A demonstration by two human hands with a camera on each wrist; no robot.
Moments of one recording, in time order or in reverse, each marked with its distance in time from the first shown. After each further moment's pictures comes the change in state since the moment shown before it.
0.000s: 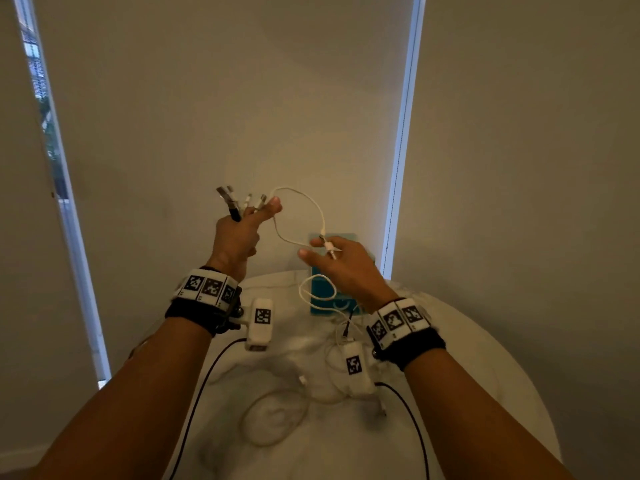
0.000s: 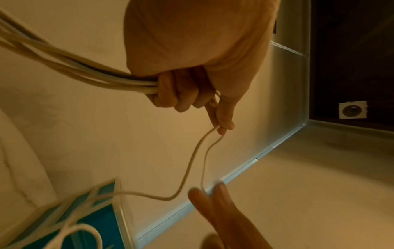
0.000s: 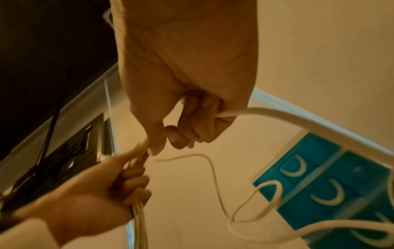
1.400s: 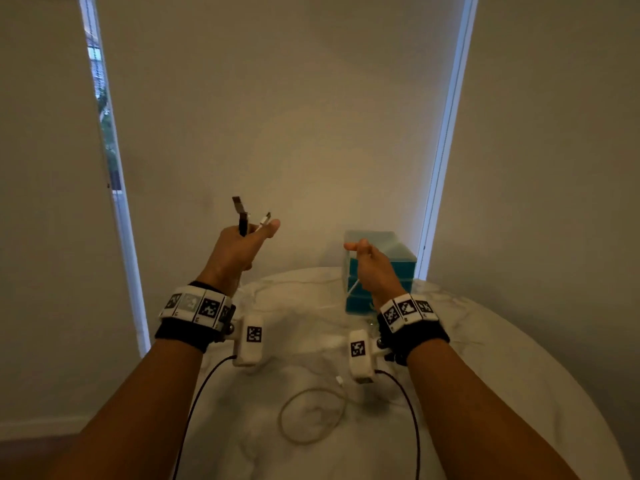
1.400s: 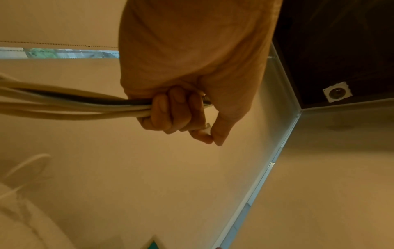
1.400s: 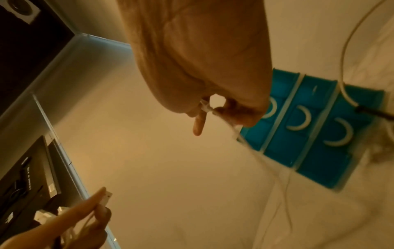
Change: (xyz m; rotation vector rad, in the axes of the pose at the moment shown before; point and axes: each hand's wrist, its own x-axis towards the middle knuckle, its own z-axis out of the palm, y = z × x) left_hand -0.004 -0.008 -0.077 0.362 0.063 -0.036; right_hand 0.041 0.045 0.043 0.173 0.065 0.134
